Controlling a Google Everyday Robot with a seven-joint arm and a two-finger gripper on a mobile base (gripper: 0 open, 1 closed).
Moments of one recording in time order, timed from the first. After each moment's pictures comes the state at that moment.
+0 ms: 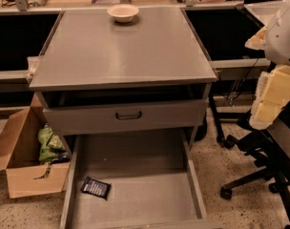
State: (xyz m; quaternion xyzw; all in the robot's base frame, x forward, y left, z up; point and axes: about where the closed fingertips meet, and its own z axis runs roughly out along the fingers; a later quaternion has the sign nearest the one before) arm 0.438 -0.217 0.976 -0.60 0.78 -0.03 0.16
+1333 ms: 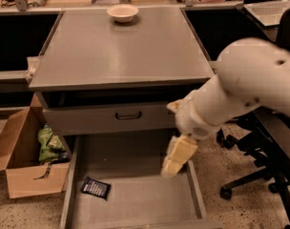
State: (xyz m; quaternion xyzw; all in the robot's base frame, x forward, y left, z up) arm 0.440 -0.076 0.812 -0.63 0.74 0.11 0.22
